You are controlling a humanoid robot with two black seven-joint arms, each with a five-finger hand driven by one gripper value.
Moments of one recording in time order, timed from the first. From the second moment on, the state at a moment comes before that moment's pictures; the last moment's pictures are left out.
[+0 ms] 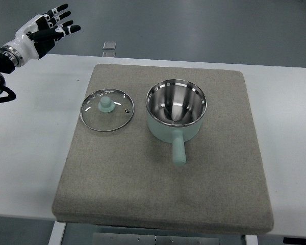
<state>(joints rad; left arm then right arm) -0.99 0.59 -0.43 -0.77 0.05 -0.24 -0.22 0.03 0.00 -0.06 0.15 0.03 0.01 0.10</state>
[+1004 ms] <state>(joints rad) -0.97 0.49 -0.63 -0.58 -0.18 -0.52 0.15 0.03 0.00 -0.05 0.15 0.03 0.01 0.10</state>
